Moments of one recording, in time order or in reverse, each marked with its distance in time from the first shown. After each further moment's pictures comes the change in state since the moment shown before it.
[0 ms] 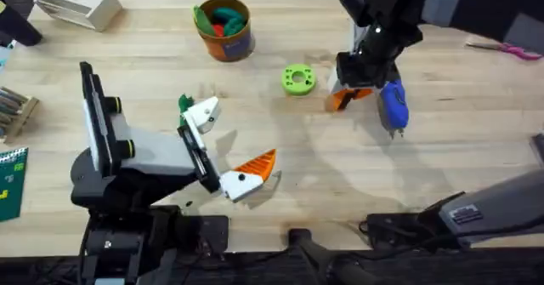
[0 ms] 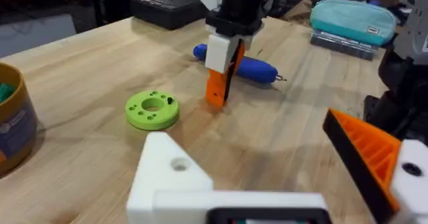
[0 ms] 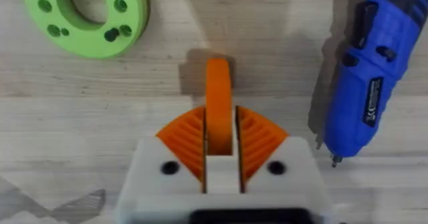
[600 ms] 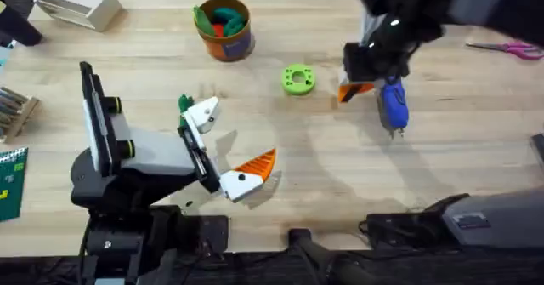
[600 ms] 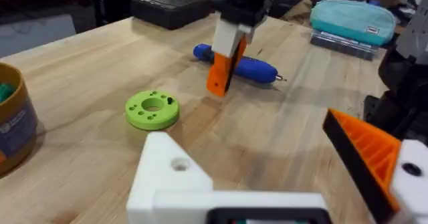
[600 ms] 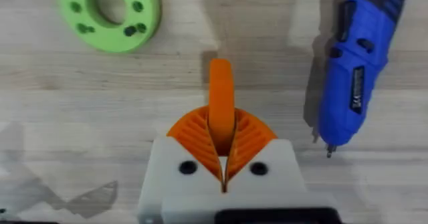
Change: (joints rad) left arm 0.000 0.000 0.000 0.000 0.000 0.000; right arm 0.000 -0.102 0.000 -0.007 0.003 -0.001
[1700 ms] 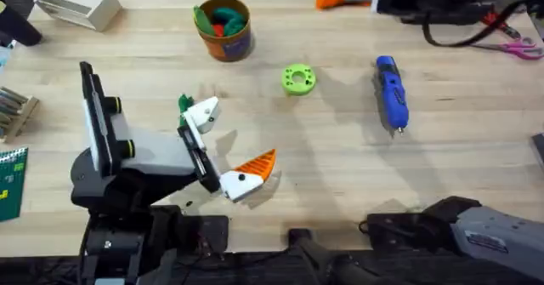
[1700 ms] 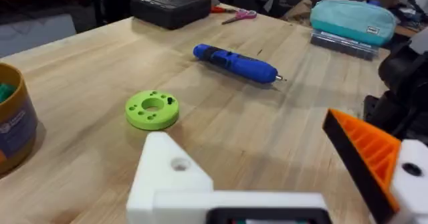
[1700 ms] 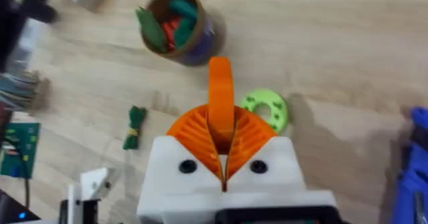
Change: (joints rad) left arm 0.000 0.000 0.000 0.000 0.000 0.000; right arm -0.004 -0.355 0.030 0.374 -0.214 -0.049
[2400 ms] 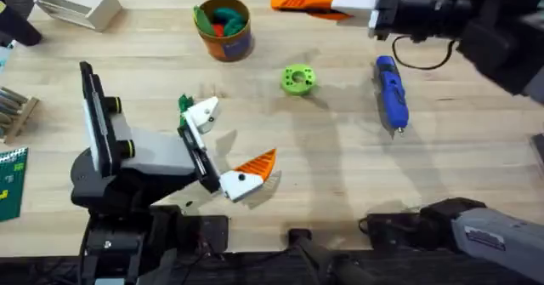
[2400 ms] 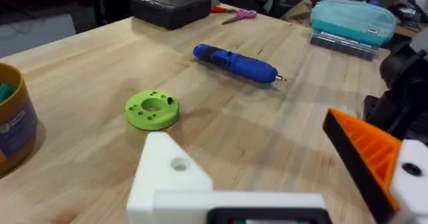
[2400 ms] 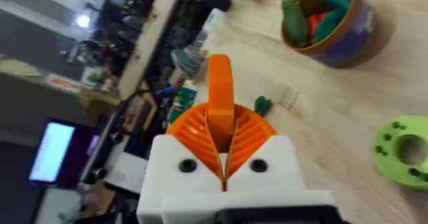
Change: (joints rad) left arm 0.000 0.000 0.000 0.000 0.000 0.000; right arm -0.167 -0.005 -0.433 0.786 -0.740 0.285
